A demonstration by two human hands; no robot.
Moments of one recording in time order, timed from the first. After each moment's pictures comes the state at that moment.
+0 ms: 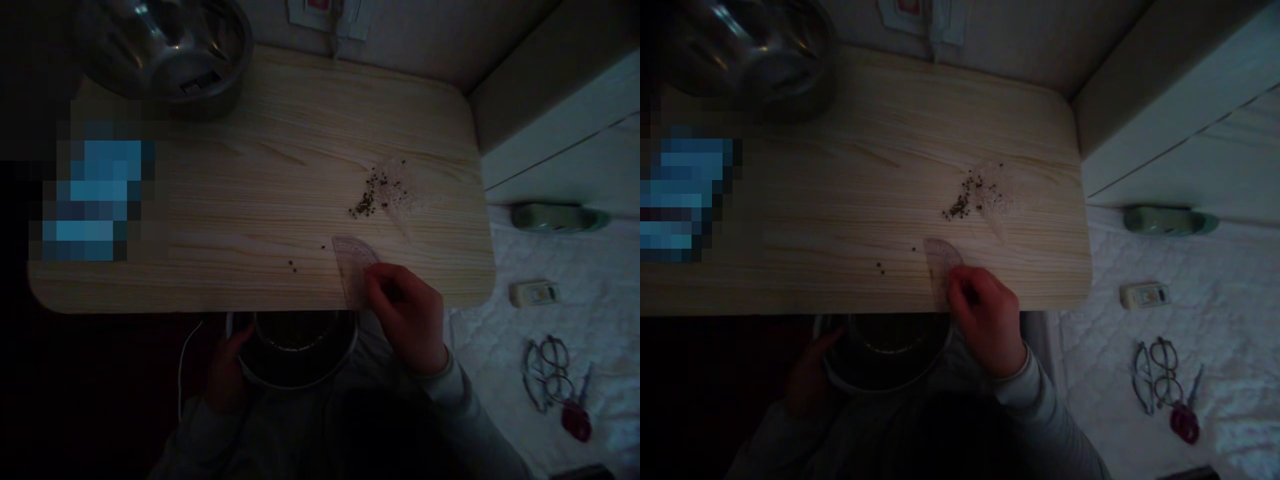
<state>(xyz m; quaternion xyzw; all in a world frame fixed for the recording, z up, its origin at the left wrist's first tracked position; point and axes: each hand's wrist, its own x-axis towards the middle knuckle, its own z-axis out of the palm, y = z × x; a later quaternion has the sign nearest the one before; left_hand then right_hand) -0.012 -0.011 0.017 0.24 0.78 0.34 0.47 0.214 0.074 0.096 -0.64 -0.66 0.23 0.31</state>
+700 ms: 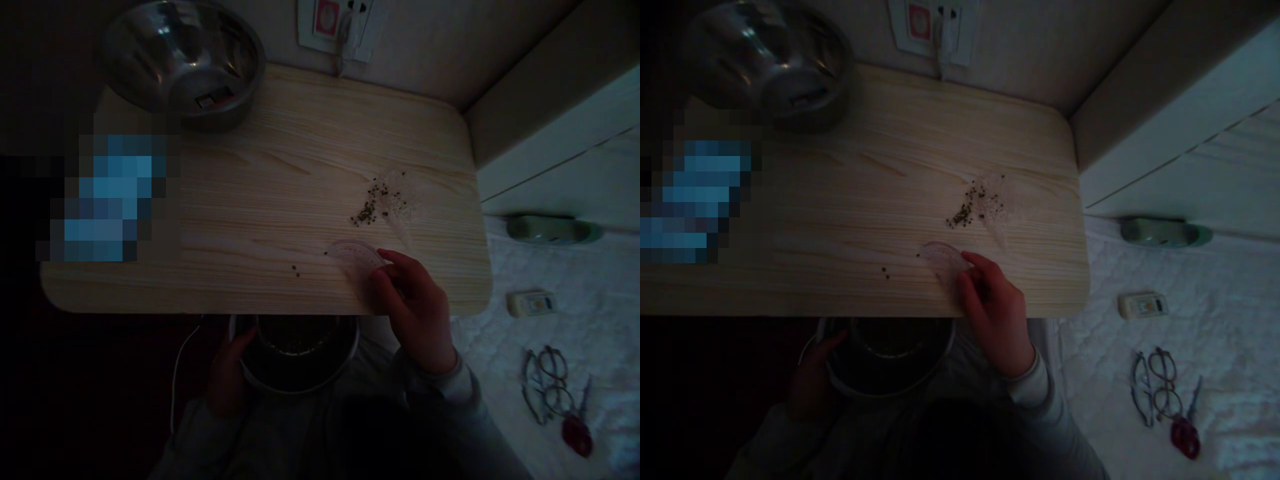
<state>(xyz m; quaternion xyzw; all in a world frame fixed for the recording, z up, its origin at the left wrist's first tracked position) -0.006 0.000 0.032 0.25 0.79 0.34 0.45 0.222 0.081 0.097 -0.64 -0.62 0.31 0.33</state>
